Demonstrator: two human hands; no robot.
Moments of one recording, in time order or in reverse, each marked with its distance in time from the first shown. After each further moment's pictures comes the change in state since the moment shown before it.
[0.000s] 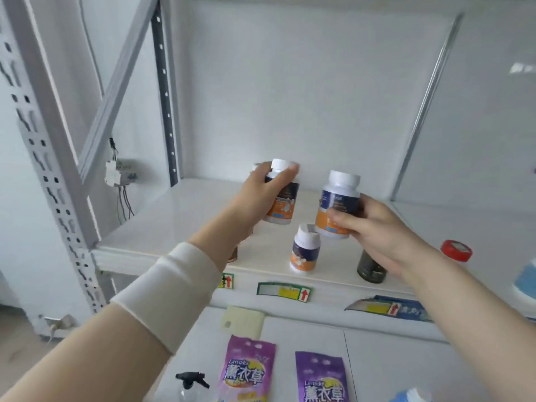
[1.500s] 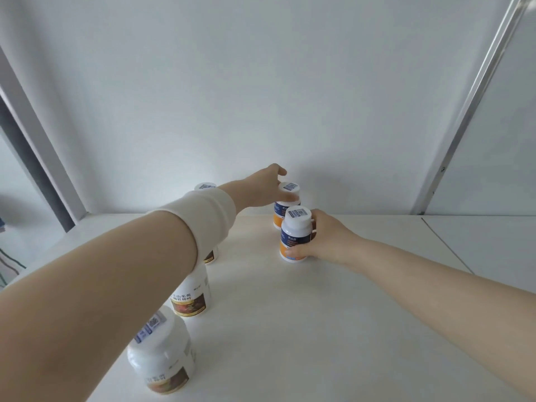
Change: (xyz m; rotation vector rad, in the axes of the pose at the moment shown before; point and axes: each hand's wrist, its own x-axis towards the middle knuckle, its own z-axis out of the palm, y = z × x) left_hand 0.336 -0.128 0.041 0.795 -0.408 -0.167; right_hand 0.275 0.131 -0.049 -0.572 -0.054 0.359
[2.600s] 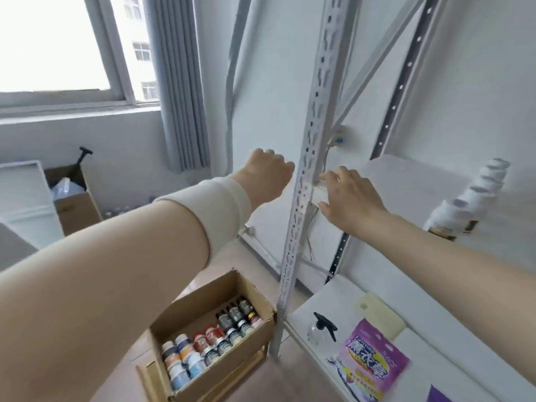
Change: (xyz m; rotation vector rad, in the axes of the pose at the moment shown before) left_hand -0.581 -0.106 -0.044 1.151 0.274 -0.666; right_hand -0.317 -0.201 0.265 -0.870 -0.010 -0.999
